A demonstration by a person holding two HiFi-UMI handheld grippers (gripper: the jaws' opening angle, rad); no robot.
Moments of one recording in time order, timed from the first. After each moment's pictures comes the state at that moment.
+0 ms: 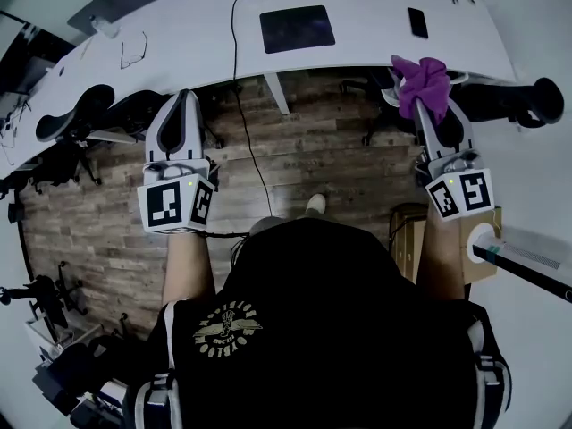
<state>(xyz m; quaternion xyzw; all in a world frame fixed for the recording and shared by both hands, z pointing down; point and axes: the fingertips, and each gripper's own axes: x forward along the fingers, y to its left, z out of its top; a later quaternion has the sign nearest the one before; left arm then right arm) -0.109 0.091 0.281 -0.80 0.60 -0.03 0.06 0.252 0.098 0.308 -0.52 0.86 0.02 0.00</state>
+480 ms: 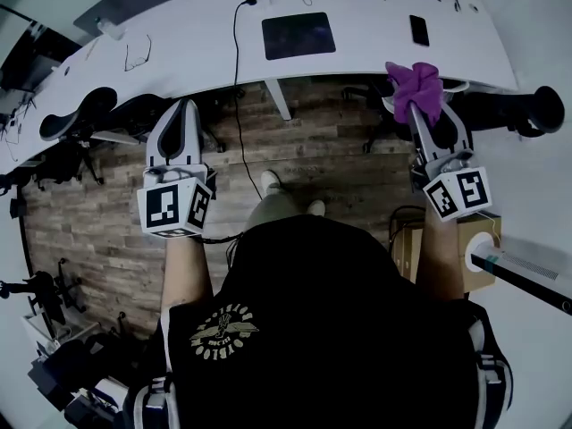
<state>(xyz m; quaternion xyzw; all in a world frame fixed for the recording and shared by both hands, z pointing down) -0.109 0.091 0.287 -0.79 0.61 -0.04 0.05 0.258 0.087 0.317 -0.50 0.87 -0.01 0.01</state>
